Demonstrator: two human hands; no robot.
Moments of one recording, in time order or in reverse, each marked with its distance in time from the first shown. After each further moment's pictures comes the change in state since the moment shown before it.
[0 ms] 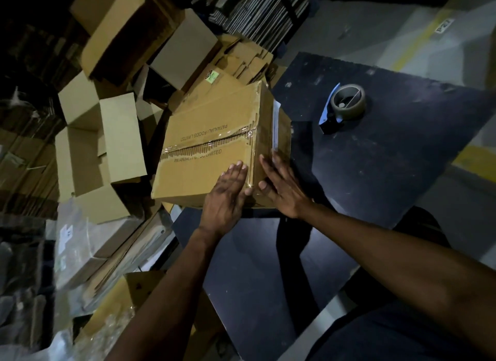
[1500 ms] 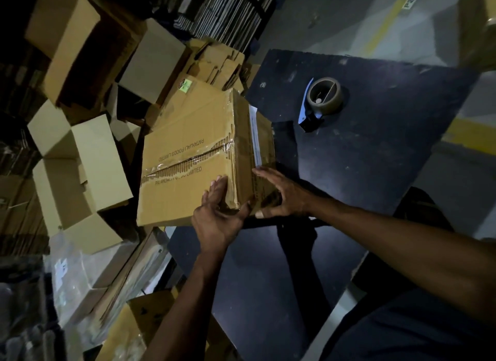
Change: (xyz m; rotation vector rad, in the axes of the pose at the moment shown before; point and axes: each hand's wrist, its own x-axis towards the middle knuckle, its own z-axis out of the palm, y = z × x) left_hand 0.019 0.037 0.004 -0.171 0.199 -0.409; right_hand -0.002 0.026 -0.039 0.257 -0.189 0.029
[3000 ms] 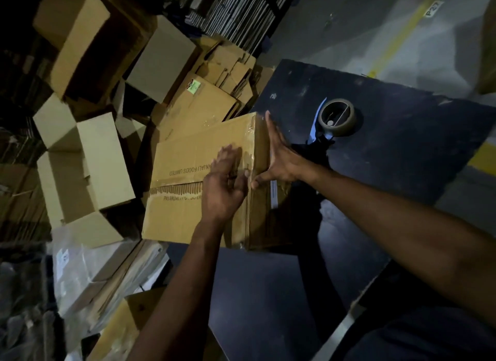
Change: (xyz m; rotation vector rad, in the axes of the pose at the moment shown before) left_hand 0.110 0.037 0.003 -0.106 -0.141 0.128; right_hand 0.109 -0.029 -0.090 -0.008 0.081 0.057
